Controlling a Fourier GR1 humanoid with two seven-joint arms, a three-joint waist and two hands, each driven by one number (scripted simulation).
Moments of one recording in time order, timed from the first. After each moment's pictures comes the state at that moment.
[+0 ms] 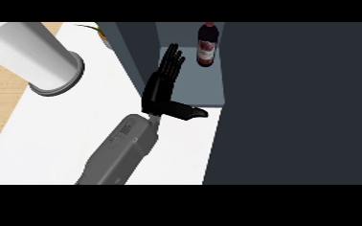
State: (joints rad) left arm -0.61 0.00 -0.40 -0.91 0.62 0.15 -0.48; right arm 0.45 -0.51 0.46 -2.52 -0.05 -0.31 0.04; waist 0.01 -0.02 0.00
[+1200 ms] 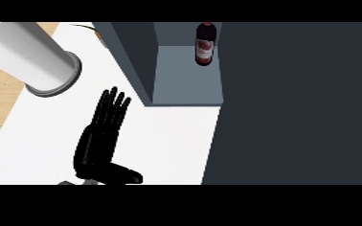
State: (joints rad) left arm -0.01 0.27 -0.41 -1.52 0.65 0.04 -0.47; right arm 0.46 -0.64 0.52 -2.51 -0.05 -0.13 0.02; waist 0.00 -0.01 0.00
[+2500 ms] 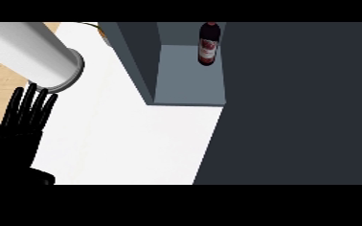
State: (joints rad) left arm 0.09 0.55 -0.09 -1.53 0.82 -0.23 -0.43; right arm 0.29 -0.64 0.67 -2.51 -0.03 -0.01 0.13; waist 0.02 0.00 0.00
